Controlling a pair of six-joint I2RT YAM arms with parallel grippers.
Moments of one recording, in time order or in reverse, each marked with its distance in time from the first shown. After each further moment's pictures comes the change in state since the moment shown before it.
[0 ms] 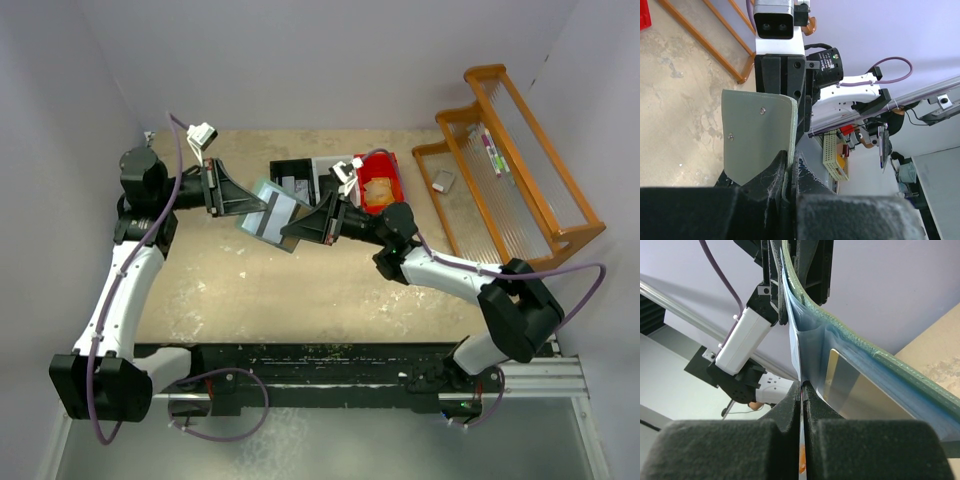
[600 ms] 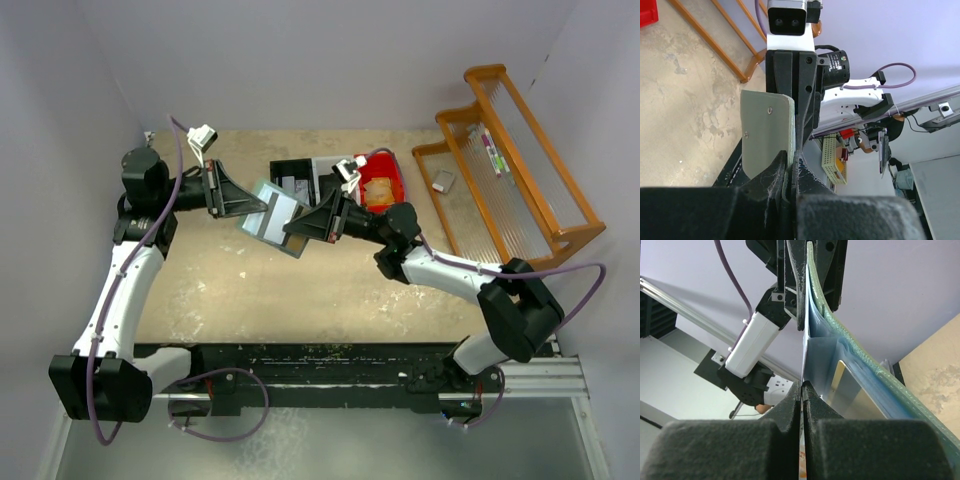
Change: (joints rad) left arm 0.000 -0.004 0.002 -0.065 -0.025 0.038; right arm -0.013 0.002 -0.002 0.050 -0.003 0.055
